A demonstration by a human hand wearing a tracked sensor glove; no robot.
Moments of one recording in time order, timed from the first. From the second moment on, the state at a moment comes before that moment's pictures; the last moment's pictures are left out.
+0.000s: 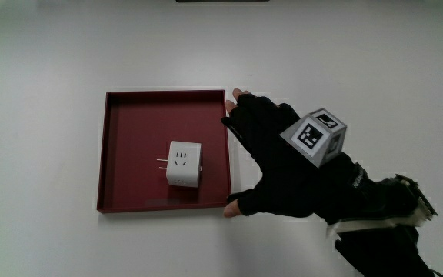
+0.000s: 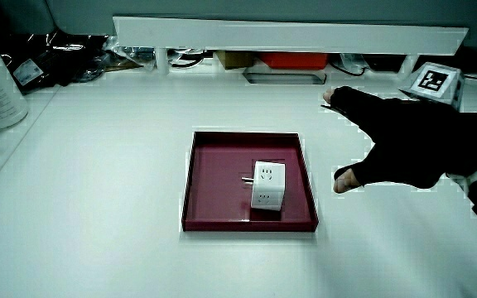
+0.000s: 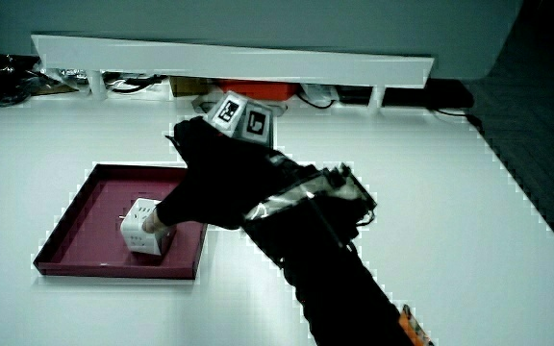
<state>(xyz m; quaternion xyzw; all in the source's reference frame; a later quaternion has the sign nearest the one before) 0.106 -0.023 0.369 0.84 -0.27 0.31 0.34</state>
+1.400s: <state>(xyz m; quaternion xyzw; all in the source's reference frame) 0.021 -0.032 0.498 0.82 -0.22 0.28 0.44</state>
